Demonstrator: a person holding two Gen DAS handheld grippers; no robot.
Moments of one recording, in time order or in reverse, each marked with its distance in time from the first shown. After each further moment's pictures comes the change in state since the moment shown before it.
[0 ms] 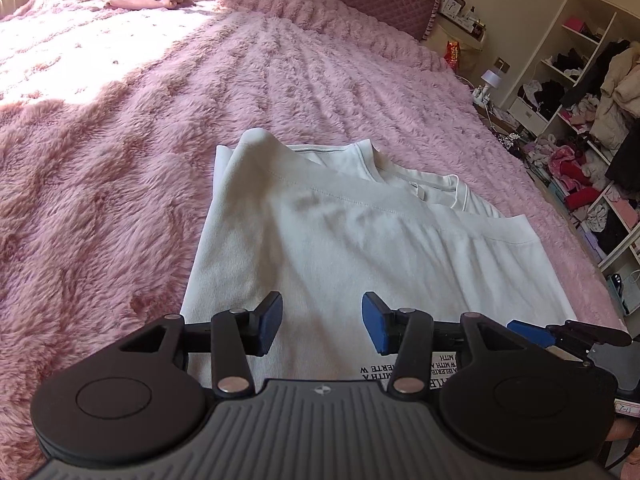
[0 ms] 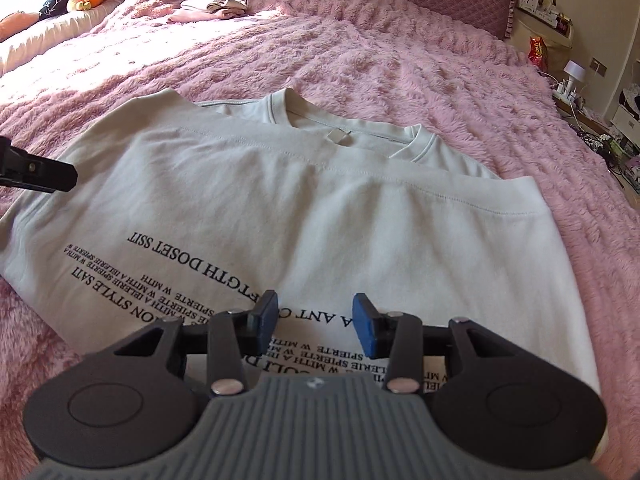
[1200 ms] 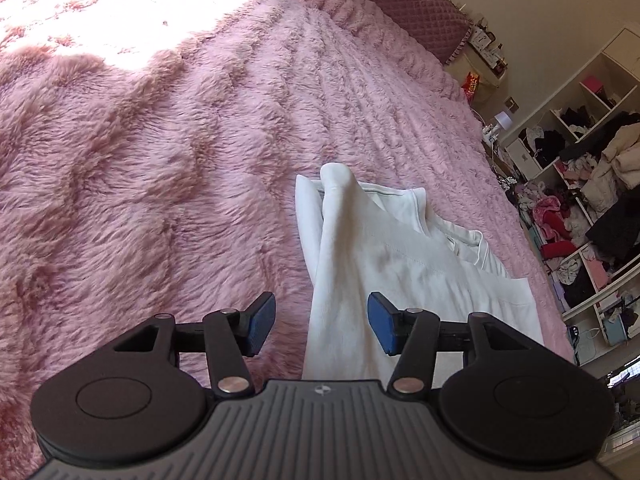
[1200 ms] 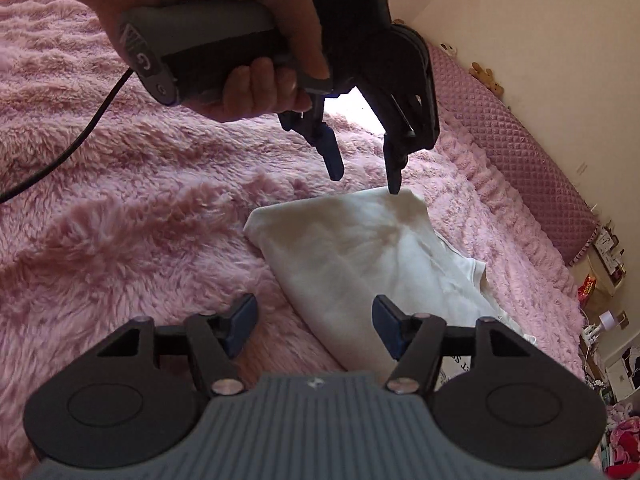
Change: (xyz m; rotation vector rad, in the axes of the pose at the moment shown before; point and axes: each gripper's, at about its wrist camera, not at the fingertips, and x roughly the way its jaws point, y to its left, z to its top) left arm 0.022 0.101 0.048 -0.203 0.043 -0.127; right arm -0.042 0.247 -0.051 -0.661 -0.308 -0.034
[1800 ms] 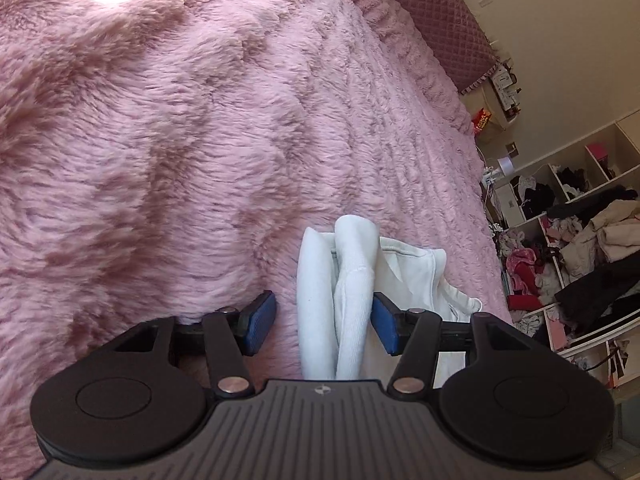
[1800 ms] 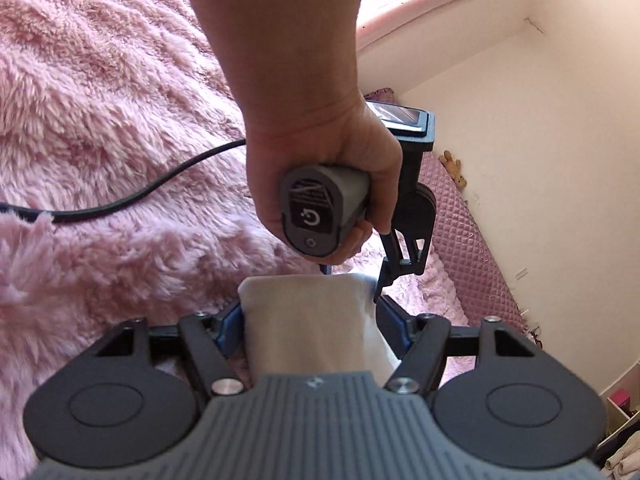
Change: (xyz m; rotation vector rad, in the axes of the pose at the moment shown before) left arm 0.079 0.036 0.043 -0.237 0.006 -0.122; right arm 0.050 0.037 0.029 -0.264 -0.152 -0.228
